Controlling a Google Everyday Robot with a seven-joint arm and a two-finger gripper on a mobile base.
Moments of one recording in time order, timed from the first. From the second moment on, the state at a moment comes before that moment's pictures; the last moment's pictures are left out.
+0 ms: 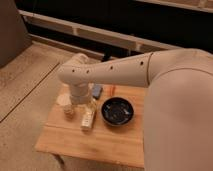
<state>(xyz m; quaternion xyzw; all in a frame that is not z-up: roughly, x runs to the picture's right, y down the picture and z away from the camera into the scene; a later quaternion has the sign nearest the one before) -0.112 0.102 0.705 -0.26 0.23 0.64 0.68</state>
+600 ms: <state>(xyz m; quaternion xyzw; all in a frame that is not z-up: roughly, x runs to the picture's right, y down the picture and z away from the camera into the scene) -0.076 0.063 0.771 -0.23 0.21 0.73 0.61</state>
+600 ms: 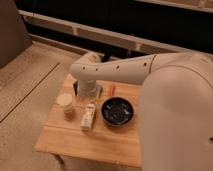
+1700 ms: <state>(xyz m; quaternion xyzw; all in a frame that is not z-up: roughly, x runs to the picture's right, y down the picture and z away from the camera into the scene) -0.064 0.005 0.825 -0.22 0.26 0.68 0.65</state>
